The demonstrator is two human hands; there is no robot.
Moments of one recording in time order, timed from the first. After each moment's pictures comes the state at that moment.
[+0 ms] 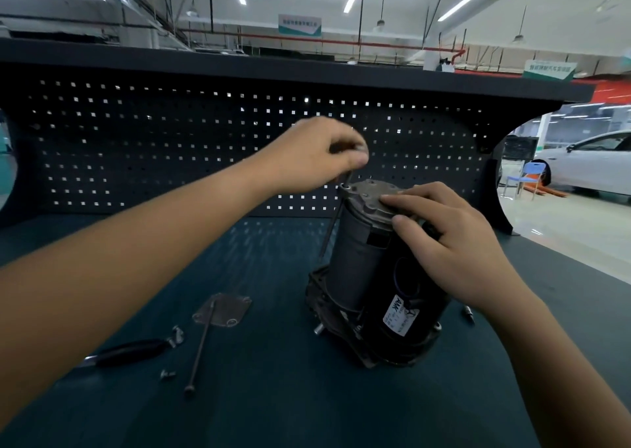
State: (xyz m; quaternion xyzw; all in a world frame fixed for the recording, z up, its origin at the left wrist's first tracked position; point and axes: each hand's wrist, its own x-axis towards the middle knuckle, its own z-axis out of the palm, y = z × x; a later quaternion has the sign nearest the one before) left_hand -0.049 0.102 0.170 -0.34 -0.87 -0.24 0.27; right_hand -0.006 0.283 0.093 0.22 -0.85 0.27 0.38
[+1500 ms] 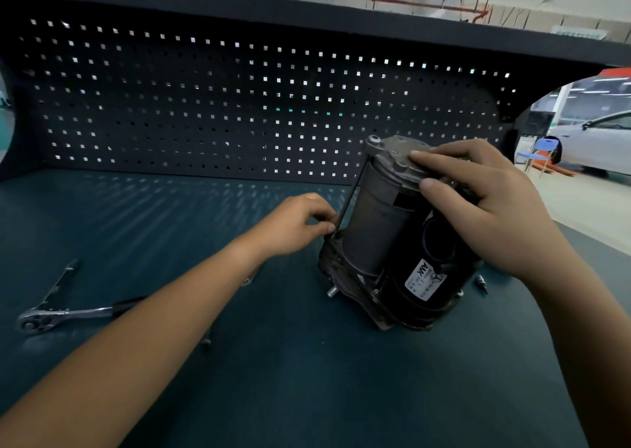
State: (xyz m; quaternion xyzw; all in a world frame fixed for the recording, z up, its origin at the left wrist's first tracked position) left_hand -0.096 0.067 0.035 -0.30 -0.88 -0.32 0.16; right_hand 0.000 0.281 0.094 0.21 -0.87 0.26 0.36
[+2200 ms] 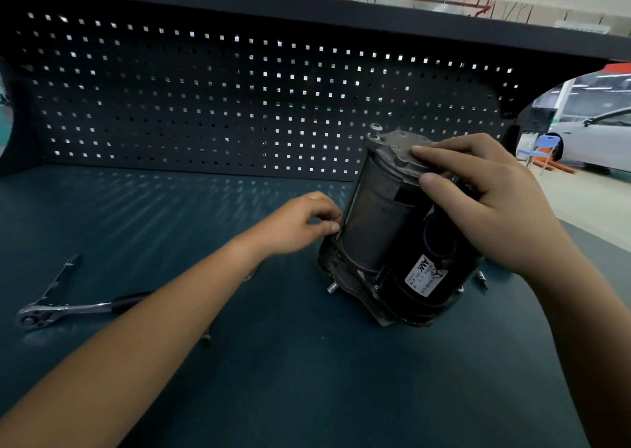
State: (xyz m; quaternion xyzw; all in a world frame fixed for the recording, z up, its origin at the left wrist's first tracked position) left_hand -0.092 0.069 0.034 -0.32 -0.87 -0.34 0.13; right_hand 0.001 0.278 0.095 0.21 -0.87 0.26 0.37
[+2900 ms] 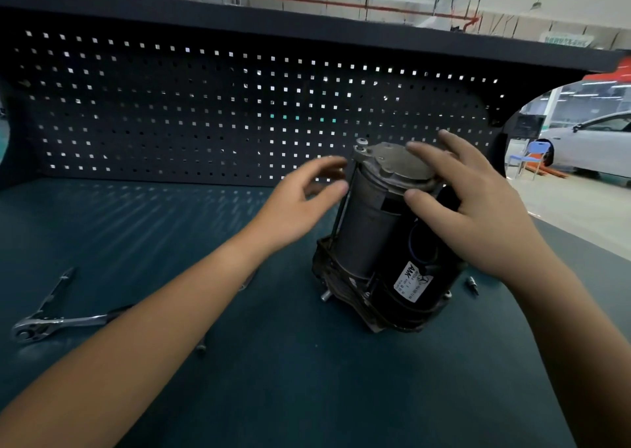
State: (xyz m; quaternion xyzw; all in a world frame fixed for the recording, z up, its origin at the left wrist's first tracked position) left_hand -0.061 0.087 0.068 -0.31 -0.75 -0.55 0.21; right_hand 0.003 0.280 0.095 0.17 -0.89 0.23 0.35
